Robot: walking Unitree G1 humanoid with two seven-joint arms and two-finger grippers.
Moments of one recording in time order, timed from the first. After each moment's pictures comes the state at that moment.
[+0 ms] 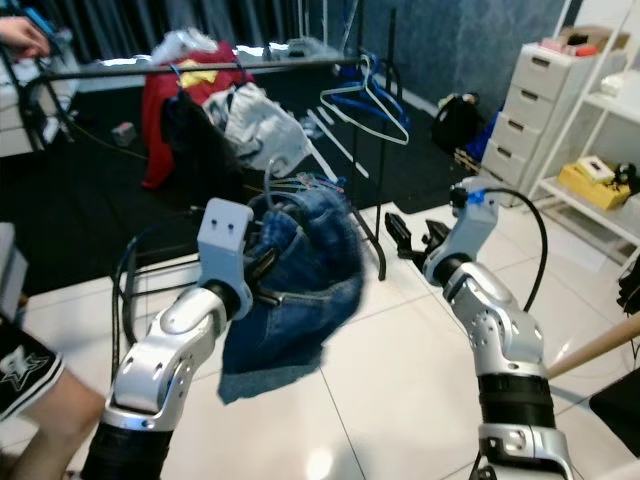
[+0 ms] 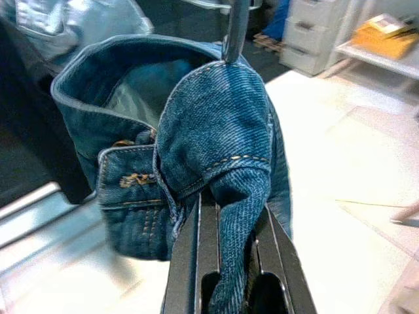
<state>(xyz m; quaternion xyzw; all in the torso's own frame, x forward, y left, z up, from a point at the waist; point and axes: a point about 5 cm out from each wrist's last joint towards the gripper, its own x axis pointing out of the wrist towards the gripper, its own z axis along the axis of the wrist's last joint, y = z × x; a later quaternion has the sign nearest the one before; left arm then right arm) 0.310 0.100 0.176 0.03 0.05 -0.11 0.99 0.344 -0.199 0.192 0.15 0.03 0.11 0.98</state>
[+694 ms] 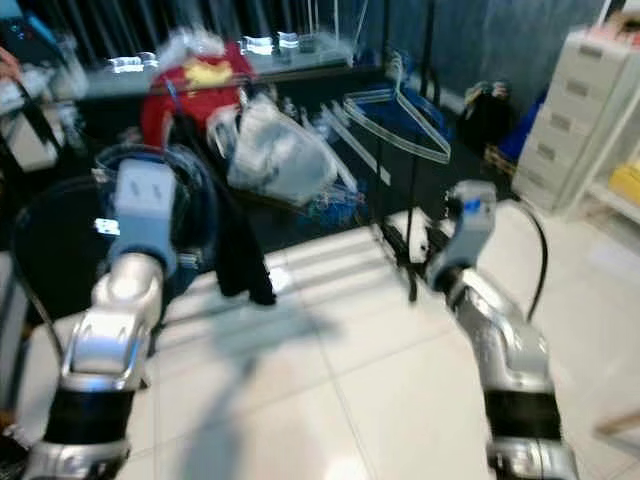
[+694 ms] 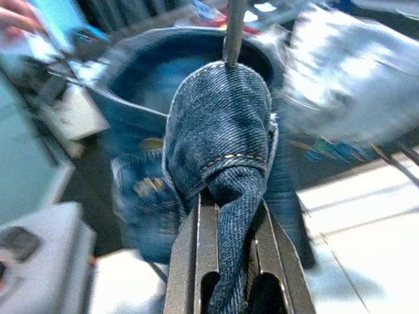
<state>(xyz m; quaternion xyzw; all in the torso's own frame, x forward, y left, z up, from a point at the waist) 0.325 0.193 0.225 0.14 -0.02 0.17 0.98 0.335 -0.195 0.195 0.12 0.02 0.15 0.98</state>
